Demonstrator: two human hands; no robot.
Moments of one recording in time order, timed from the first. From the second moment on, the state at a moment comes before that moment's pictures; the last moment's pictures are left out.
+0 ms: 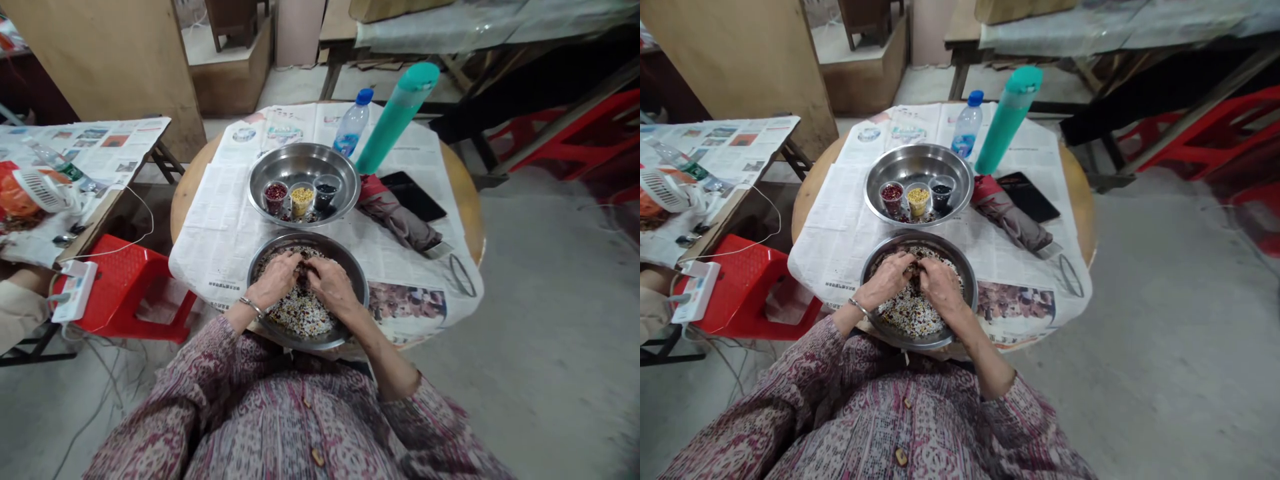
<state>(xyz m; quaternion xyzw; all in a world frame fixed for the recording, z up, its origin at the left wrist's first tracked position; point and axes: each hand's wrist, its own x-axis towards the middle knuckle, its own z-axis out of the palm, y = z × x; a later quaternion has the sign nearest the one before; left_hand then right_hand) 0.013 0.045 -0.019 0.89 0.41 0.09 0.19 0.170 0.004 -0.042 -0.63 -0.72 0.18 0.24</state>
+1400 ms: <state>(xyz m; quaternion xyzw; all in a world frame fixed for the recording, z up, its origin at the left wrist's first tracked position) 0.016 -0.005 -0.022 0.87 0.40 0.10 0.27 0.189 -0.036 -0.042 -0.60 -0.73 0.15 0.29</state>
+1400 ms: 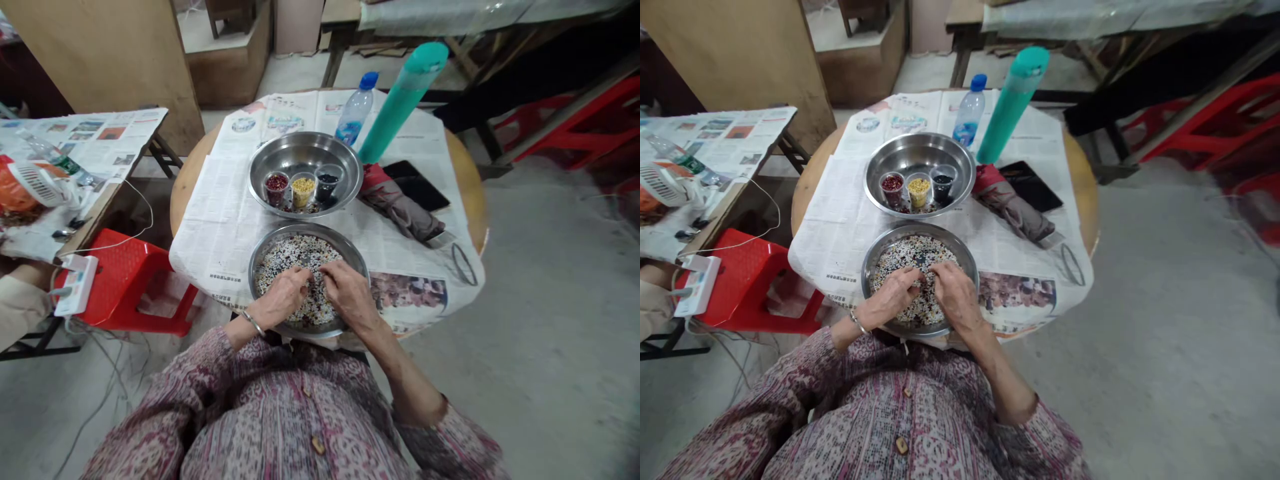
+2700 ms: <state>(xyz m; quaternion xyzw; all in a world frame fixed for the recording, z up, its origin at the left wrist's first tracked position) 0.002 -0.013 -0.017 0.87 0.45 0.05 0.22 0.158 -0.016 -0.048 -0.61 -0.67 0.22 0.36</state>
